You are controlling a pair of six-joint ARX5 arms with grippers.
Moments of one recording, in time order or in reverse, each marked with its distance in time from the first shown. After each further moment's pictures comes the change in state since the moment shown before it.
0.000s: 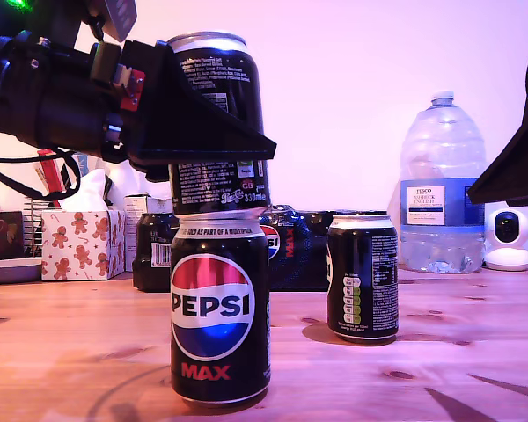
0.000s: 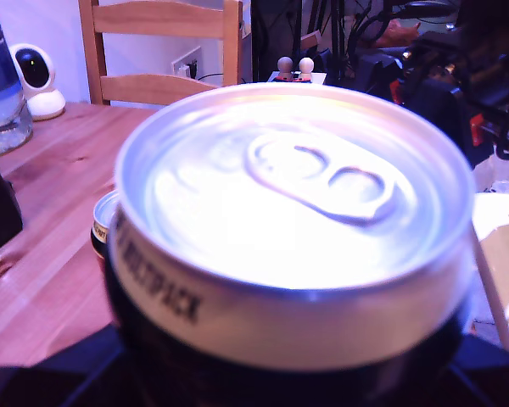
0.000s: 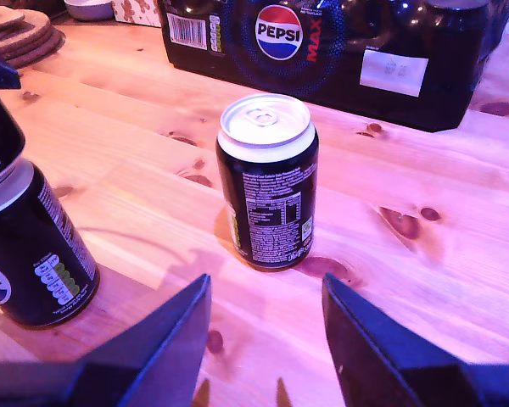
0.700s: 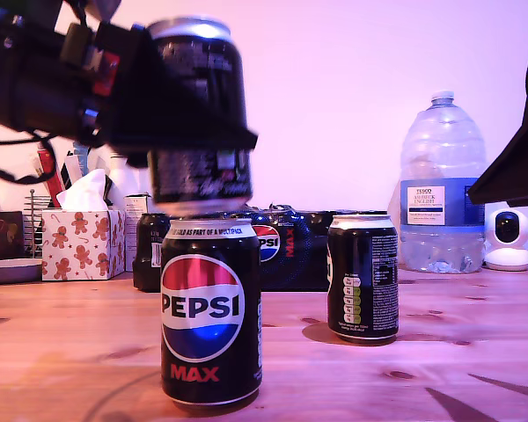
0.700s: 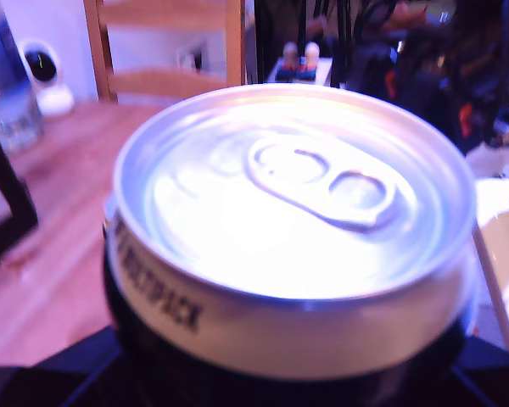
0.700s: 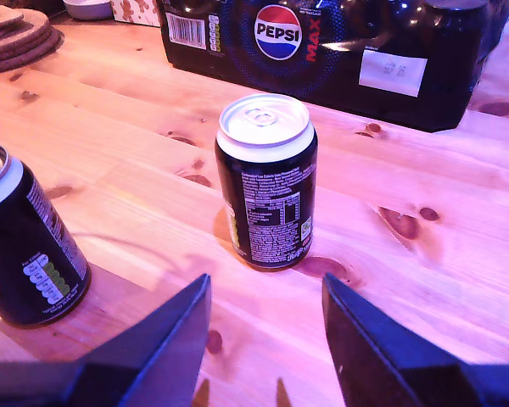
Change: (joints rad) left arm 0.014 -0.081 -0.005 -0.079 -0.005 0.054; right arm 0.000 0.000 0.000 0.000 0.000 0.000
